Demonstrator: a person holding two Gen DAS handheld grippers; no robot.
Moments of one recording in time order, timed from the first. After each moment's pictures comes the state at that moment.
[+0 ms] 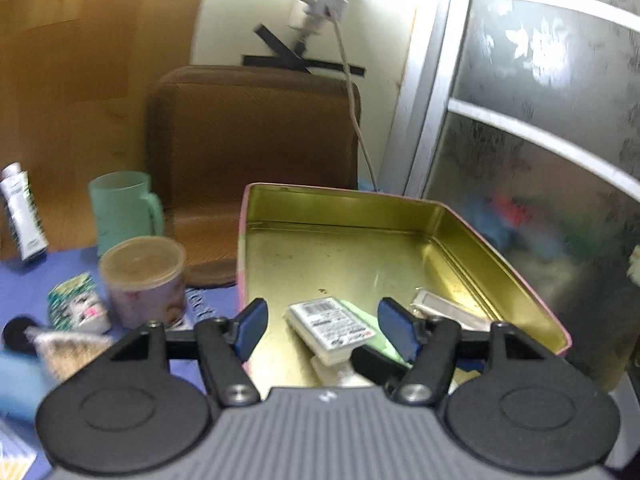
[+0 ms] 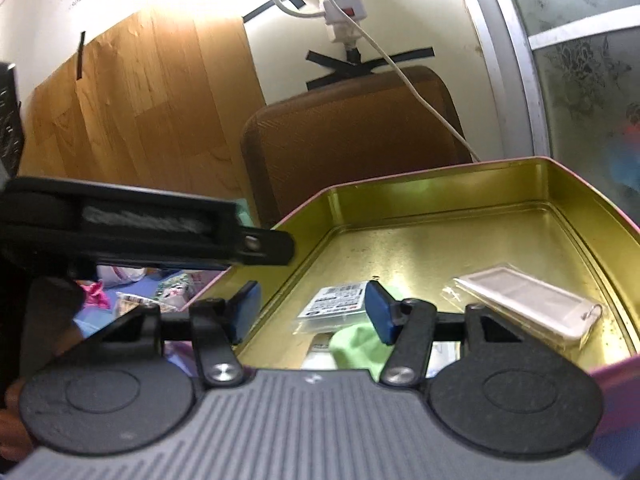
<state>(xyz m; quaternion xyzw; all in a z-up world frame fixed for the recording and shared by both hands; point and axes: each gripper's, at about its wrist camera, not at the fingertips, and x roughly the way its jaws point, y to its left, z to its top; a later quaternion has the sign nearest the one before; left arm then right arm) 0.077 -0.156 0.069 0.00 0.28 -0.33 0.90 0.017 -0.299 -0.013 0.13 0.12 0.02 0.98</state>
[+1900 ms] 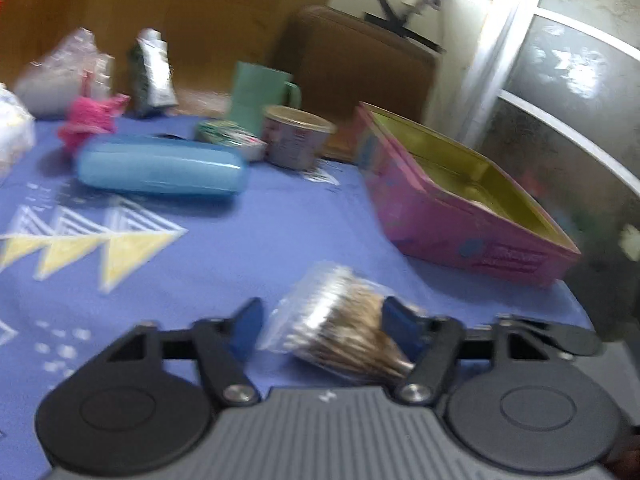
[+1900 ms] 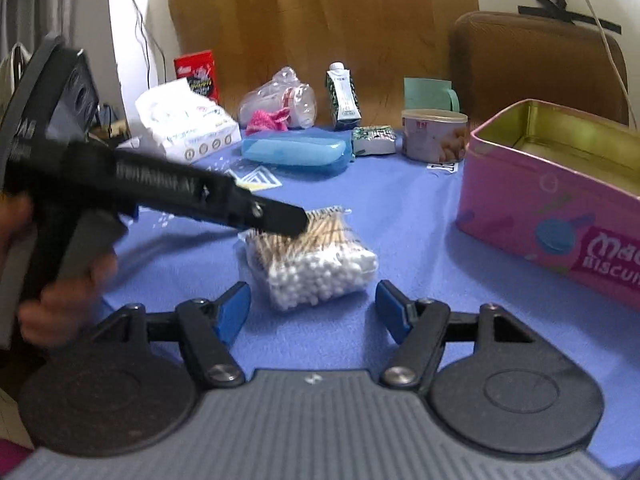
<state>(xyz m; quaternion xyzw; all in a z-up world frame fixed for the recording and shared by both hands) 0.018 0.001 -0.001 -0.08 0.35 -0.31 0.88 -0.033 -0.165 -0.050 0.01 0.24 0.21 0.95</state>
